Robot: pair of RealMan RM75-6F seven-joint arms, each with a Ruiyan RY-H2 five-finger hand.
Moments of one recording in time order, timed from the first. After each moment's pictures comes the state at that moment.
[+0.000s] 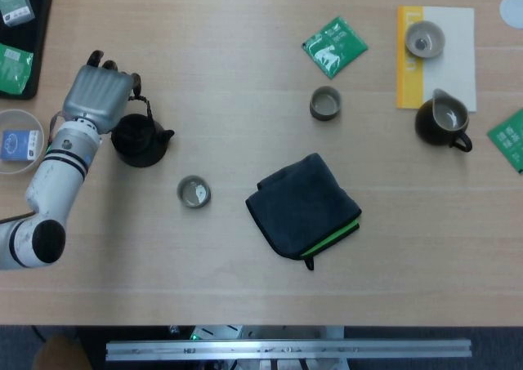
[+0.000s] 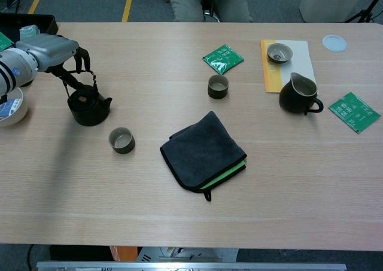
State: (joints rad) left arm -0.89 -1.32 -0.01 -1.55 0.65 0.87 0.59; right arm 0.00 -1.07 0.09 -1.62 -1.52 1.59 0.18
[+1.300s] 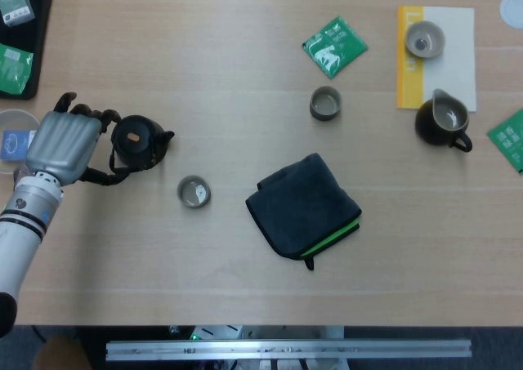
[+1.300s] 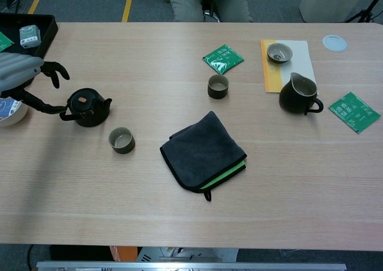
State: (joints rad) left arm -0.67 -1.14 0.05 -1.84 0.90 1.03 0.46; right arm 0.00 -1.07 0.08 -1.62 -1.54 1.59 0.19
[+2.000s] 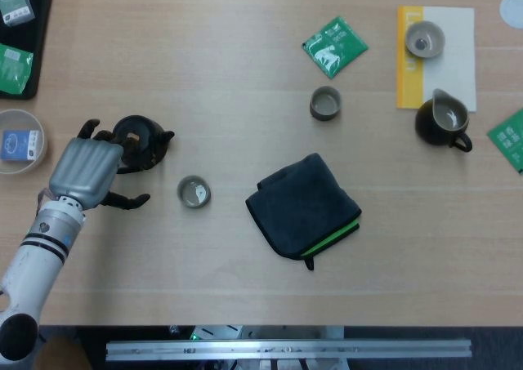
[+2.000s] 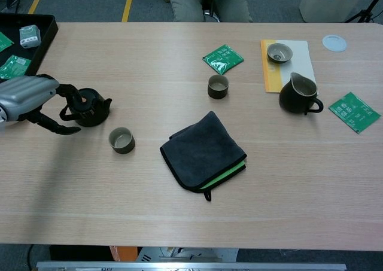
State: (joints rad) left arm -0.62 -1.23 0.06 -1.88 0.90 1.08 0.54; right arm 0.01 -1.08 0.08 -1.58 -1.53 1.57 0.23
